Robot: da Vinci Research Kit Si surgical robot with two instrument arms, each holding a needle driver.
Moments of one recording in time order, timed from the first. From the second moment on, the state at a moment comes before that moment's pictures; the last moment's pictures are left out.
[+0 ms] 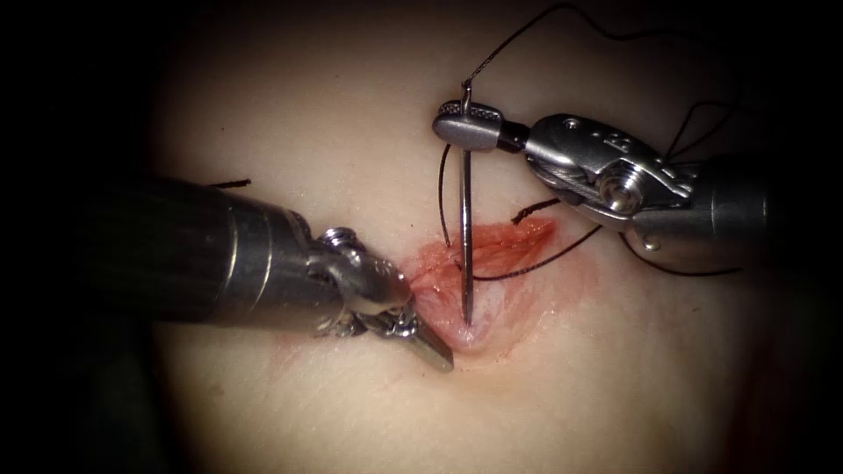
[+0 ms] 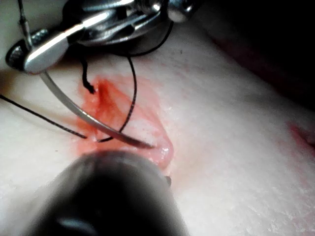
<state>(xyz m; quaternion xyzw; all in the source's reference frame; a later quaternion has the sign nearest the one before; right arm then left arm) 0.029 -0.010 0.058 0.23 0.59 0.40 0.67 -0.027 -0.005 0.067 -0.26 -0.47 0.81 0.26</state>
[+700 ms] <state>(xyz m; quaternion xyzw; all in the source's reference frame) 0.029 -0.010 0.057 0.23 0.60 0.37 0.67 -0.027 -0.005 0.067 -0.26 -0.47 0.81 0.26</state>
